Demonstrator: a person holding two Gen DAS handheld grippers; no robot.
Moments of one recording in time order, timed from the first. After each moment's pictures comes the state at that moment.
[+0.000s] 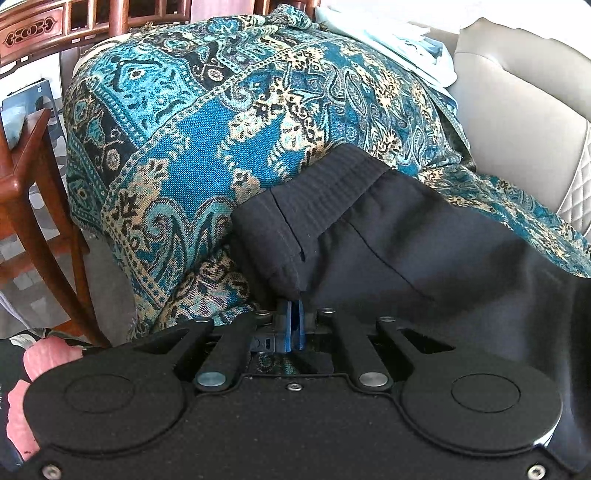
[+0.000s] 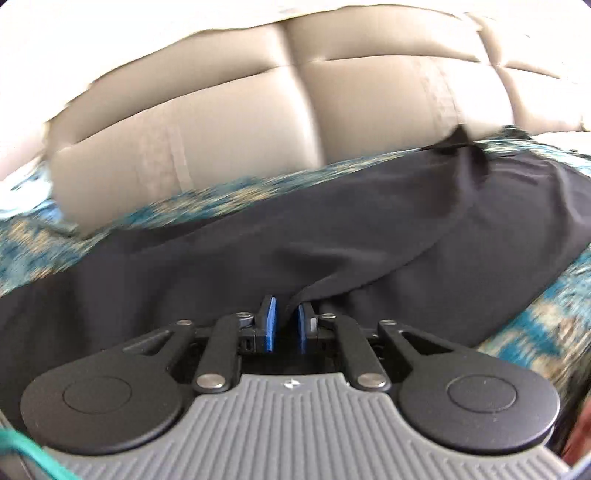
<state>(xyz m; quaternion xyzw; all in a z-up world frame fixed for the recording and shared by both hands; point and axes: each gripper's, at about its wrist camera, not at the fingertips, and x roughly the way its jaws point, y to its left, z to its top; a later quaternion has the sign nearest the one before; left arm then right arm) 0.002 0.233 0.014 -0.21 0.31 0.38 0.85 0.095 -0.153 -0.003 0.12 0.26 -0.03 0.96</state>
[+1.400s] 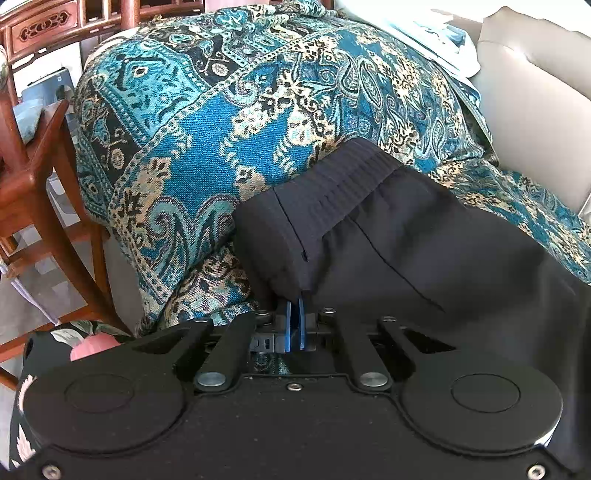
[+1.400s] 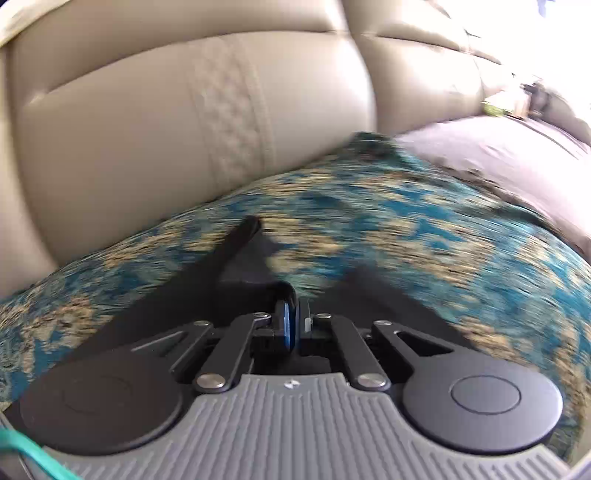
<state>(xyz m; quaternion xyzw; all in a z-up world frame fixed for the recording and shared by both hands) 0.021 0.241 0.020 -0.21 0.34 0.40 0.82 0.280 -0.445 0.037 0.13 0.34 -0.24 0.90</state>
